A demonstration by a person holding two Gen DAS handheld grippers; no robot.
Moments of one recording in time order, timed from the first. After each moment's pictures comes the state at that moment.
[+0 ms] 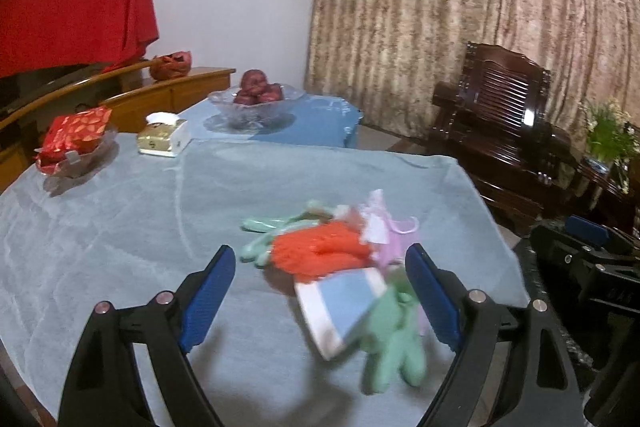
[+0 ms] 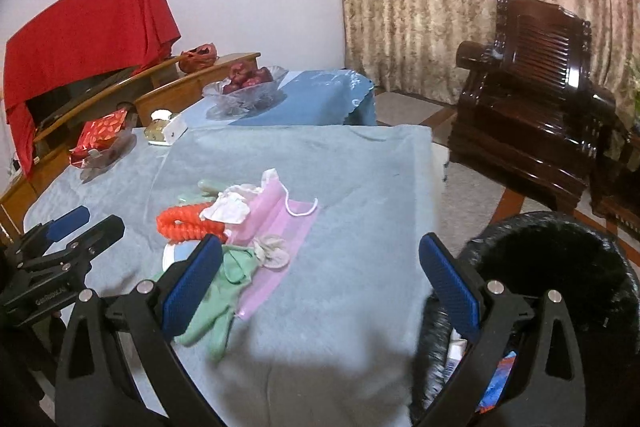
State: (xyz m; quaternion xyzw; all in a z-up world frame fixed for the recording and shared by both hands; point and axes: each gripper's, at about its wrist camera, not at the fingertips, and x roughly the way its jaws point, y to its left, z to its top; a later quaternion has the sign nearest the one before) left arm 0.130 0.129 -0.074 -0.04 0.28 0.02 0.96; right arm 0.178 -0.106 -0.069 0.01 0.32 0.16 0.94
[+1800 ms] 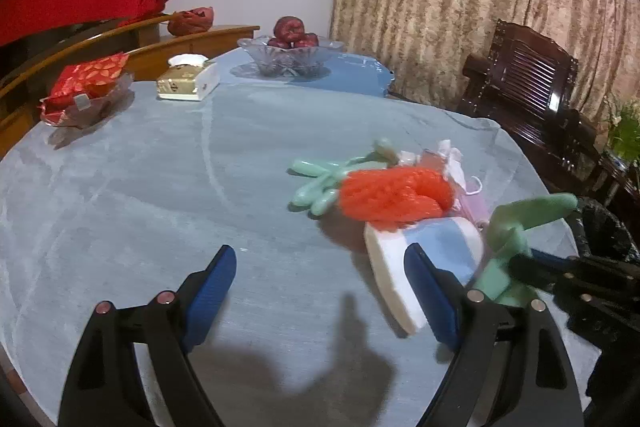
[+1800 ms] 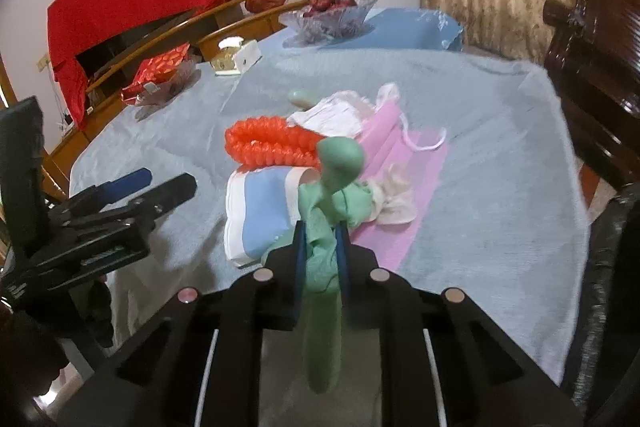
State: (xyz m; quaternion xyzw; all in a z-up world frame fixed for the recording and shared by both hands) left arm 0.146 0.176 -0.129 -0.06 0.34 0.04 0.94; right arm 0.177 -0.033 -0.129 0.00 0.39 0.29 0.87
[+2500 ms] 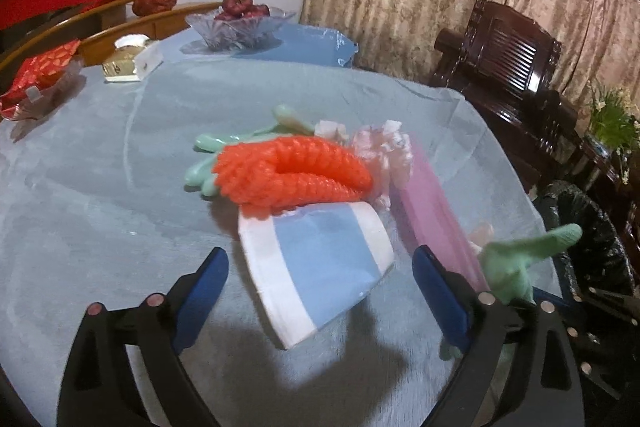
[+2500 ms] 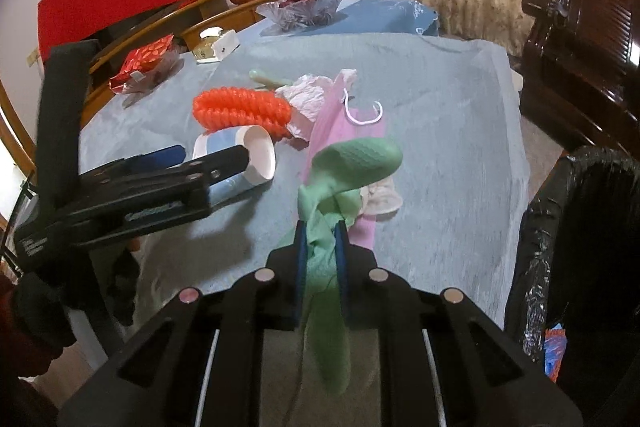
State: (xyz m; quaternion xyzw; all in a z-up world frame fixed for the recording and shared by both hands) left arm 0.183 0.109 -0.147 -0.07 0.38 0.00 0.92; right arm 0.162 -0.082 -0.139 -0.01 0.41 0.26 0.87
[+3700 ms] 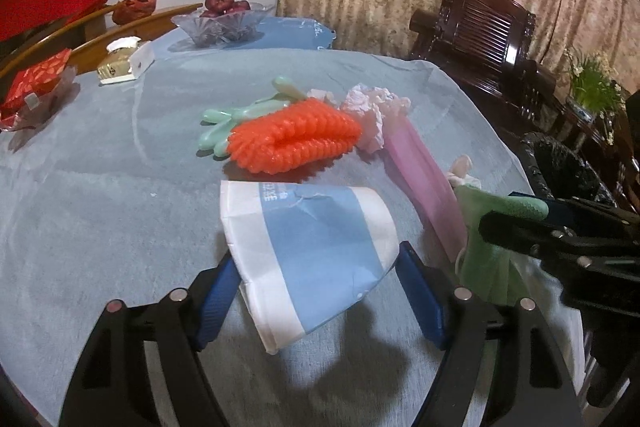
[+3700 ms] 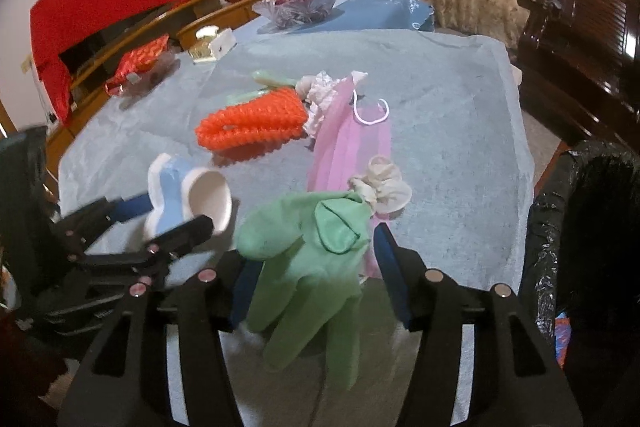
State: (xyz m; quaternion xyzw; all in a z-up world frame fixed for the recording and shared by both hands) left arm 0.130 0.115 -0.147 -0.03 0.39 -0.04 0.92; right arm 0.158 -0.070 -0.136 -0.01 0.43 0.25 0.87
